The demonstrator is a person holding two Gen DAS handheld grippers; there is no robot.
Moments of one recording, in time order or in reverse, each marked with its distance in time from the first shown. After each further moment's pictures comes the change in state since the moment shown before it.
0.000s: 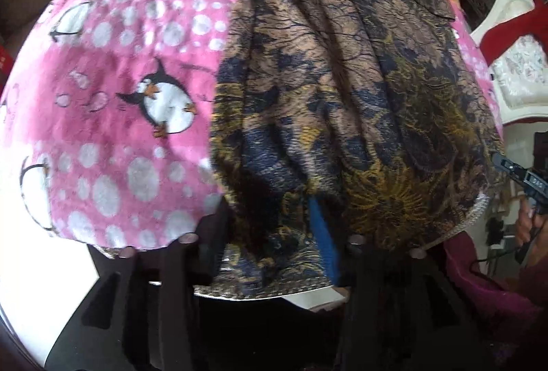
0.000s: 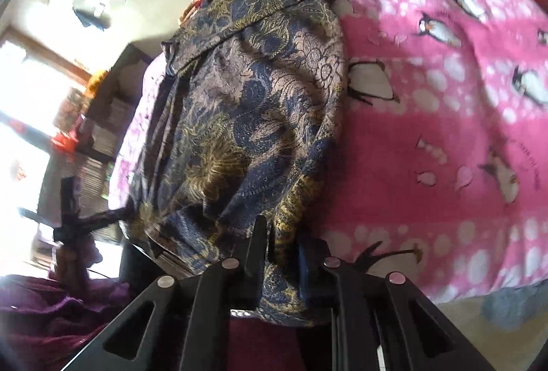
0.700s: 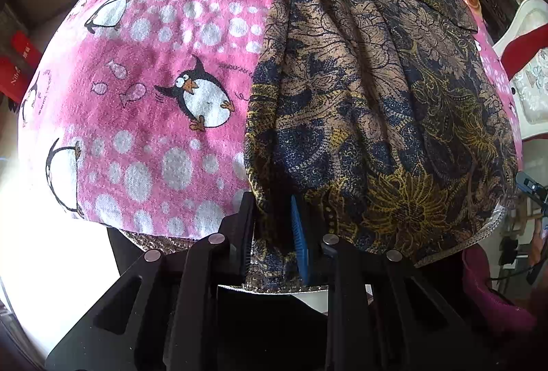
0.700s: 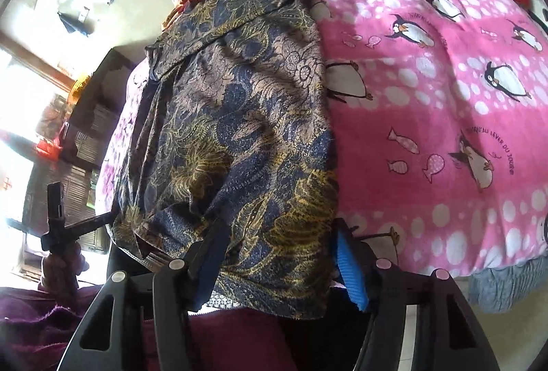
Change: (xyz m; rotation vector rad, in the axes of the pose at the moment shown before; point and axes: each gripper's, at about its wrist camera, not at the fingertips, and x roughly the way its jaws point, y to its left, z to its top) left arm -0.005 0.007 -0.005 -0.052 -0.033 0.122; right arm -0.012 0.002 -0.009 0.011 -0.014 -0.109
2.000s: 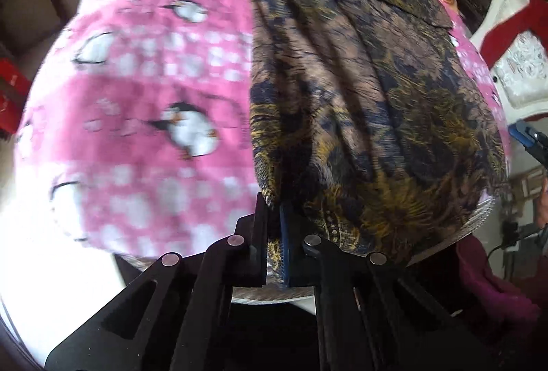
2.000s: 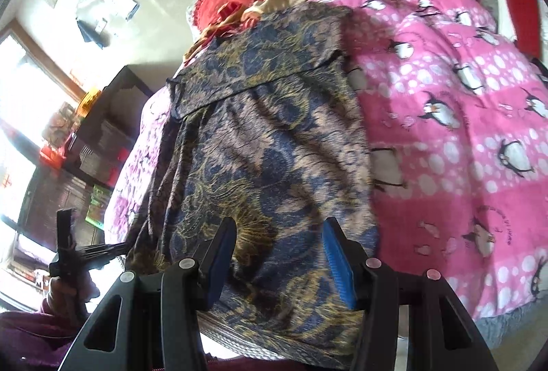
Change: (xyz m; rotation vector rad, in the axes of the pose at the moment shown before) left arm -0.017 0.005 0.004 0.067 -0.061 -0.048; right arm -0.022 0.038 0.039 -0.051 -0.156 -0.008
